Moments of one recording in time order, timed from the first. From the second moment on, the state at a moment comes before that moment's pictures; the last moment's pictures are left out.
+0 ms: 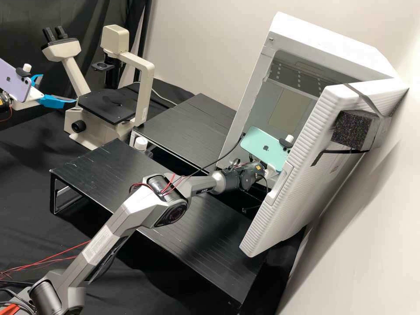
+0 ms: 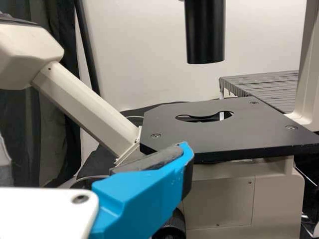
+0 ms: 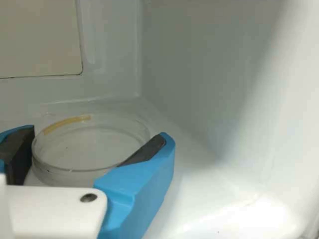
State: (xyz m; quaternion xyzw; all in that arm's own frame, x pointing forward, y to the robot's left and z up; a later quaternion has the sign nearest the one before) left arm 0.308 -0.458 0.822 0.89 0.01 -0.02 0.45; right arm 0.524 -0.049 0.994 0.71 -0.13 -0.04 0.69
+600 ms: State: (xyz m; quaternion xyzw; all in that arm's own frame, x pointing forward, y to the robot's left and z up) left arm 0.308 -0.458 0.822 0.89 0.01 -0.02 0.45; right arm 0.524 -0.050 0.992 0.71 -0.13 -0.04 0.69
